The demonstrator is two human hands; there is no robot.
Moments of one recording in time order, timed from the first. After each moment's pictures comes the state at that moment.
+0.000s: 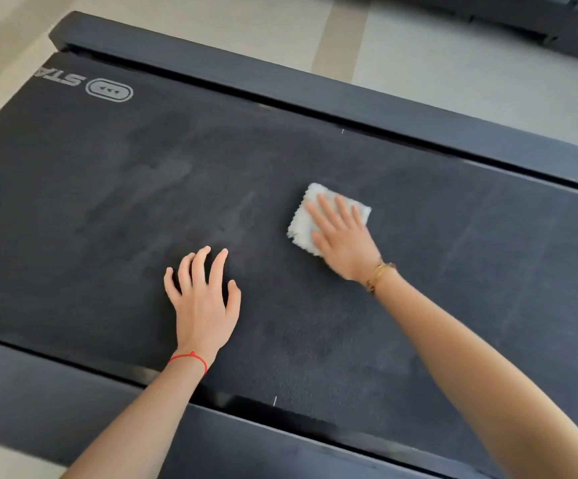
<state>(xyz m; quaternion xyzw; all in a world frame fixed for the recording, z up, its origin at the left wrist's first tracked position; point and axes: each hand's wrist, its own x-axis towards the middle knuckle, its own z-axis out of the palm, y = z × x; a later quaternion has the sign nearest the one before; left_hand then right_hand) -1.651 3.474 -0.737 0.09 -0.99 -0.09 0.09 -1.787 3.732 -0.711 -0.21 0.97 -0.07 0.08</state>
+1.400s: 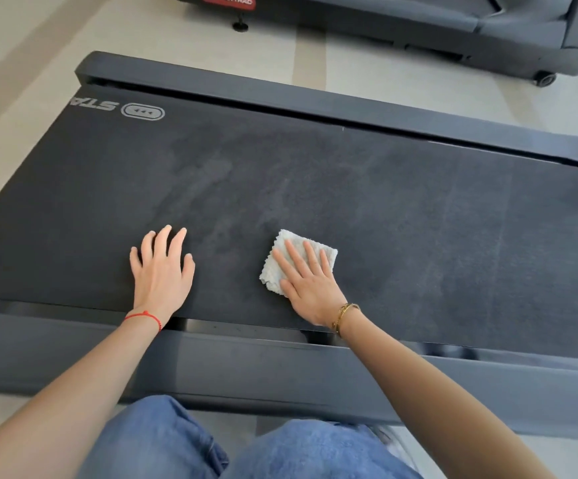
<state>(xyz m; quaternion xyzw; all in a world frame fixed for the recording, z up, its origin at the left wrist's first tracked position) -1.639 3.279 -0.707 0.02 -0.99 -0.14 0.05 -1.611 3.562 -0.709 -0.15 0.98 -0.07 0.13</state>
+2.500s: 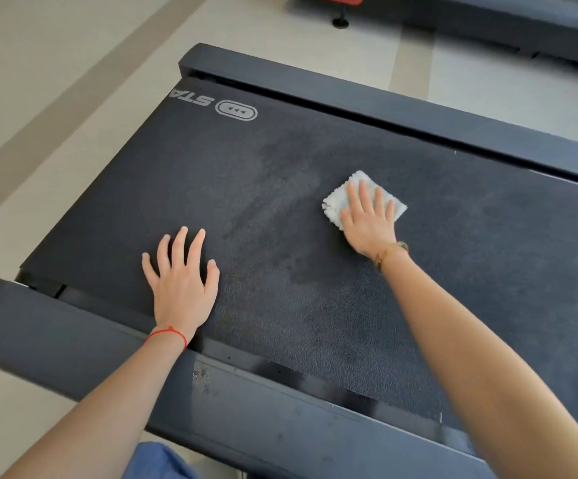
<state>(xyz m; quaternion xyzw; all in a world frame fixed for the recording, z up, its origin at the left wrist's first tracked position) -1.658 3.210 -0.732 0.14 -0.98 -0.10 0.07 -1.817 3.510 -0.714 -0.05 0.99 -0.11 0.11</state>
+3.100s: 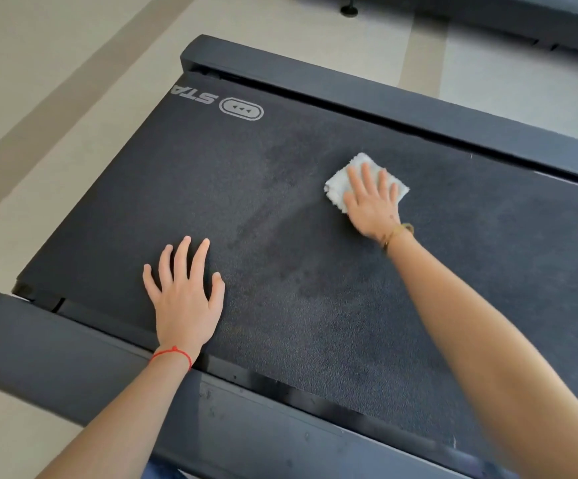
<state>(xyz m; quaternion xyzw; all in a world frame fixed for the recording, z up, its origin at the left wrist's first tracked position) -1.658 3.207 -0.737 0.15 -0.98 -0.08 0.08 -1.871 3.496 -0.708 -0.07 0.99 -0.10 0.10</state>
